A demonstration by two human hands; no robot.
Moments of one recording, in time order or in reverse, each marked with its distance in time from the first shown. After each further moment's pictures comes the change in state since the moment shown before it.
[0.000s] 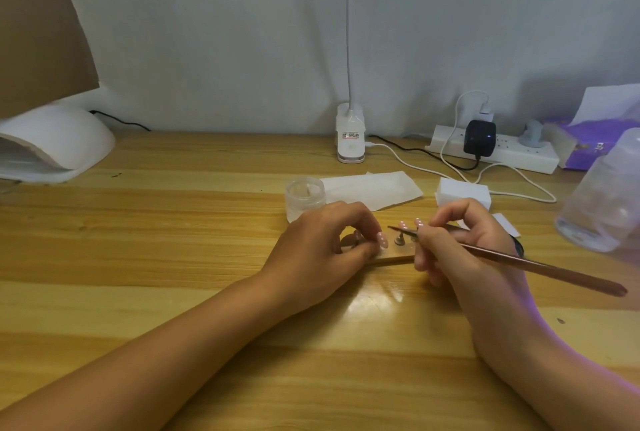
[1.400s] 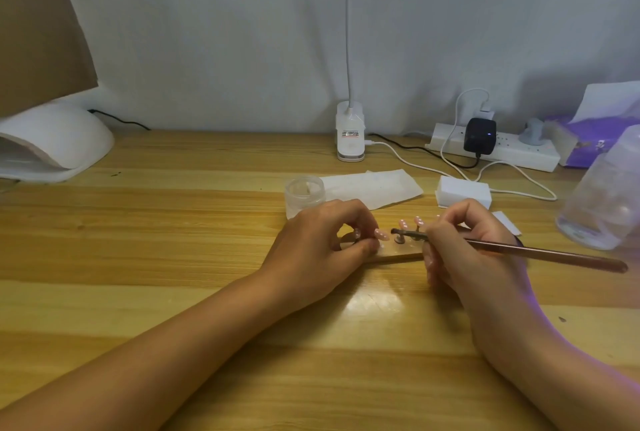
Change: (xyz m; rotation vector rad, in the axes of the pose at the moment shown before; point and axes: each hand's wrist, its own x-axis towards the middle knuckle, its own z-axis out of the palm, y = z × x) left_hand 0.000 -0.001 -0.001 -0.009 -0.009 -0.045; right_hand 0.003 0.003 0.000 -0.023 0.059 0.039
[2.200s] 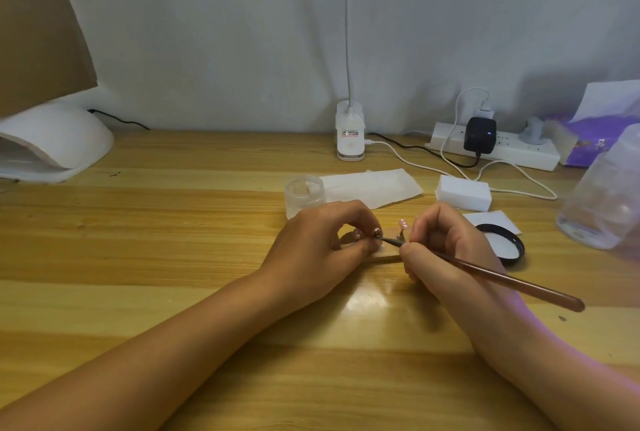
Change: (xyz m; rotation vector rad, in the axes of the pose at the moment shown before) left_hand 0.000 -0.001 0.001 -0.011 0.000 0.036; right_hand 0.005 0.001 0.001 -0.180 -0.208 -0.056
